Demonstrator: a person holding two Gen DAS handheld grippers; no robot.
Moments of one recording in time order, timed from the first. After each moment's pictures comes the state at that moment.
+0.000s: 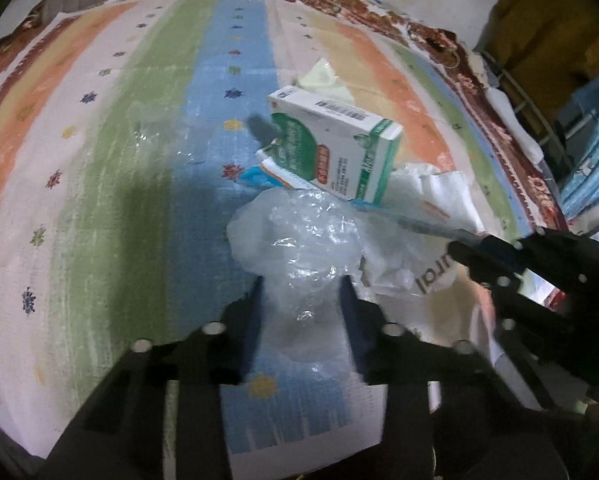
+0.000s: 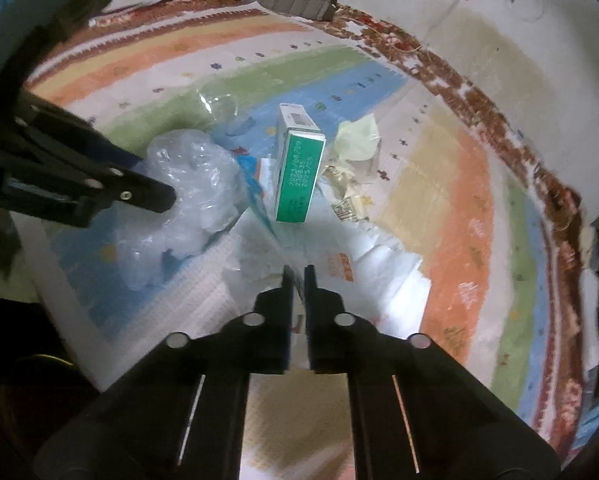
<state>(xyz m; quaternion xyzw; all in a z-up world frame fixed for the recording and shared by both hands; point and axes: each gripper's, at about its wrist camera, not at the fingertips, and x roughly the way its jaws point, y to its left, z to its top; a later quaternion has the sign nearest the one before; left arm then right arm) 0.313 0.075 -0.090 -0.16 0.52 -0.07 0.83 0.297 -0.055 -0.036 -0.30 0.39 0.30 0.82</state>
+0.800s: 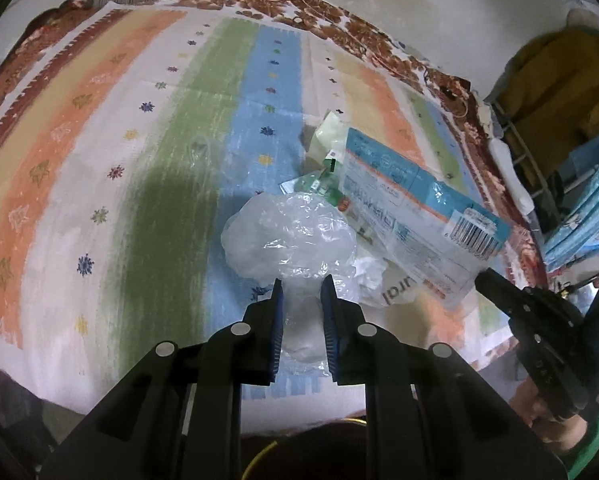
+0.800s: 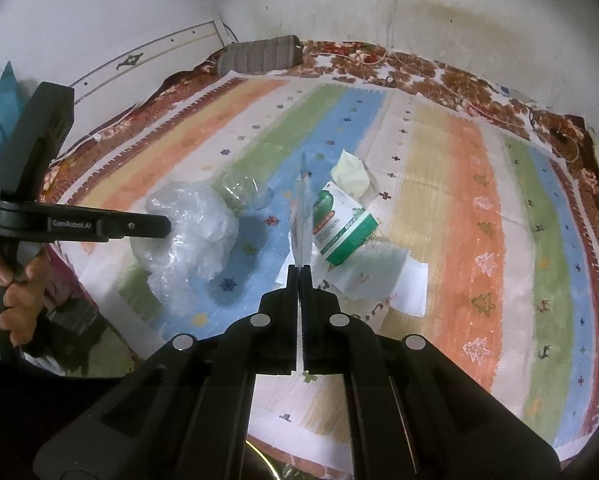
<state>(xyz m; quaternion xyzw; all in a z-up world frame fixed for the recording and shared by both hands) 0.272 0.108 -0.021 -0.23 0.49 -0.03 0.84 0.273 -0.090 0.042 -0.11 0.40 0.32 0.85</state>
